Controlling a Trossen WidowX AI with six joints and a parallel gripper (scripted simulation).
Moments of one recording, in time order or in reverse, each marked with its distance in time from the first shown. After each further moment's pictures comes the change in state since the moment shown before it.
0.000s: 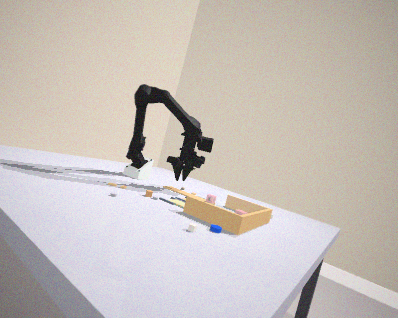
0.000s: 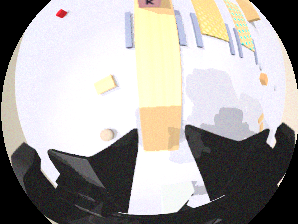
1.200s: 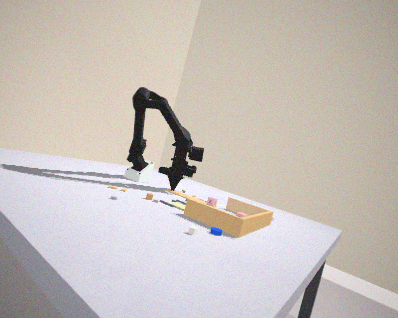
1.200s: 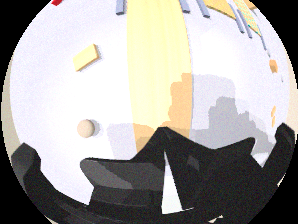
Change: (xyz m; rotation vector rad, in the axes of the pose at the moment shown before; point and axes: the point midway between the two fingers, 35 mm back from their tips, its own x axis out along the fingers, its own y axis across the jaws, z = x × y) arm 0.045 -0.003 -0.037 -0.001 -0.029 -0.010
